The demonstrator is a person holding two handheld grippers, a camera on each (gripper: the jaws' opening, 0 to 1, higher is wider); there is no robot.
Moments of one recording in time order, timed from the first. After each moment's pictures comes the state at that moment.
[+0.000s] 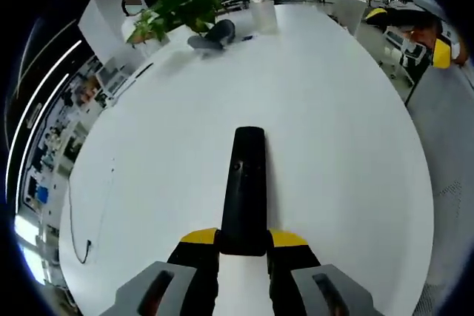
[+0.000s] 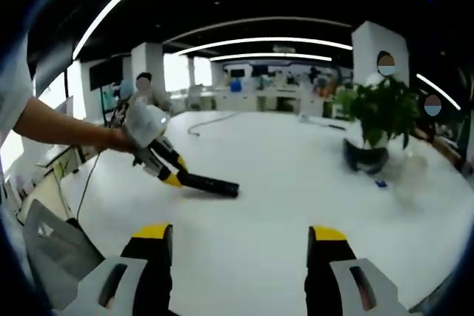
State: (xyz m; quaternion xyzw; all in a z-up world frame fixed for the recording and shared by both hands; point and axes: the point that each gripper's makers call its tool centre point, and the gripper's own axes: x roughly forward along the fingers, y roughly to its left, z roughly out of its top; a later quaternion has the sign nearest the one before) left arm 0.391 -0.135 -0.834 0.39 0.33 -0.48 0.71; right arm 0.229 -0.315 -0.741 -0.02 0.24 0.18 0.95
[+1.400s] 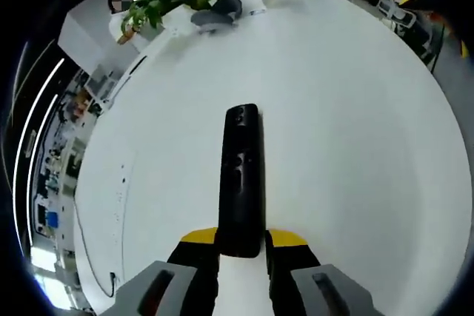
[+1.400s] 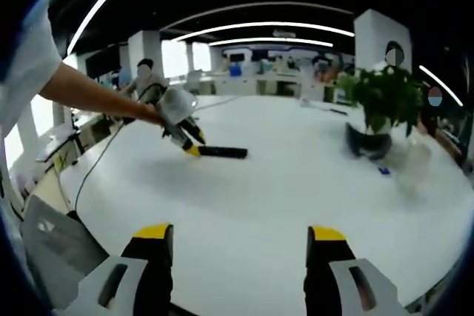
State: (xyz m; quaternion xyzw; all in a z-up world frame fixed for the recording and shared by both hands) left arm 0.481 -0.125 -0.856 0.46 0.32 -0.48 0.67; right arm 0.225 -0.315 -0.758 -0.03 0.28 0.18 0.94
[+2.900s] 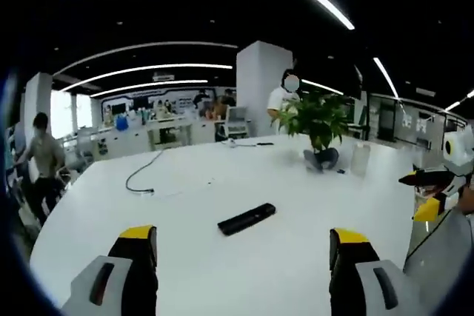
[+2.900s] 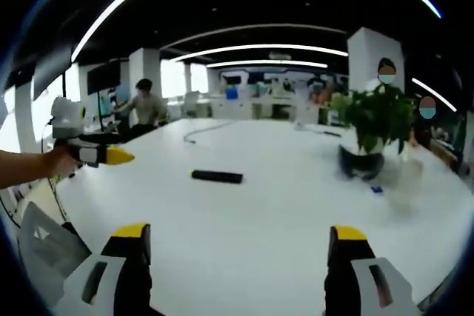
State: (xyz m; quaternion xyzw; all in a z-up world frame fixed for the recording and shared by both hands) left arm 0.314 -0.060 -0.699 0.03 0.13 -0.24 0.96; right arm 0.233 -0.318 -0.733 -0.03 0.21 0.17 0.96
